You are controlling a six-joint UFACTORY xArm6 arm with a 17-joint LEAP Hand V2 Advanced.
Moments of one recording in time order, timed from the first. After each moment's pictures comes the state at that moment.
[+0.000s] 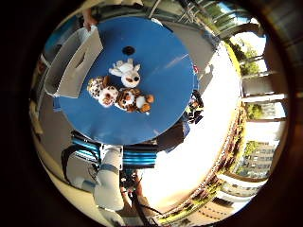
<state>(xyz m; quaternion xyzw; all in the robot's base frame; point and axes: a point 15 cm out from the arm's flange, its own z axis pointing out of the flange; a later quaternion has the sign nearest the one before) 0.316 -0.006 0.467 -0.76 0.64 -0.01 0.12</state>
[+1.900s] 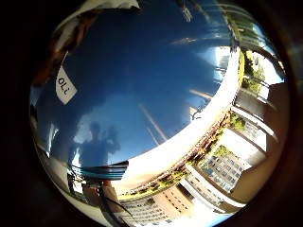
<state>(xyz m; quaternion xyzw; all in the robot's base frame) 0.328 -0.136 0.107 -0.78 0.59 0.09 -0.15</state>
